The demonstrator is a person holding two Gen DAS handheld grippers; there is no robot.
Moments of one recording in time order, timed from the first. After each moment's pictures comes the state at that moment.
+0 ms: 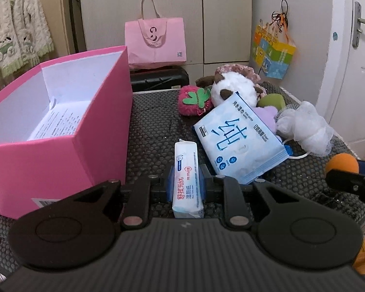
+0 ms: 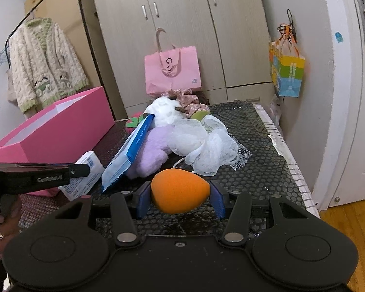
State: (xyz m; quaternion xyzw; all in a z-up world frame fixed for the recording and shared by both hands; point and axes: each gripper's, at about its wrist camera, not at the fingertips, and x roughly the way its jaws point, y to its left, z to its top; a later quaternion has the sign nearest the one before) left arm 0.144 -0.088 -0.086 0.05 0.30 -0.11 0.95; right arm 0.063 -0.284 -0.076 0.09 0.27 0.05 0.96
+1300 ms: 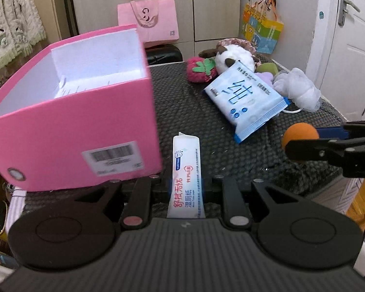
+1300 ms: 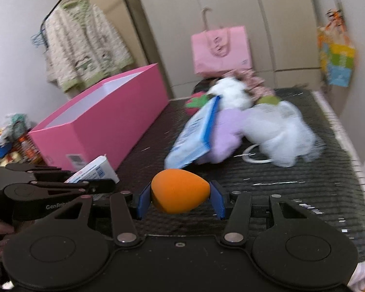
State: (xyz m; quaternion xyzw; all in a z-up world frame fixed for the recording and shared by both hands) left arm 0.101 -0.031 -0.078 0.07 0.35 -0.15 0.92; right arm 0.079 -0.236 -0.068 0.10 0.32 0.19 0.92
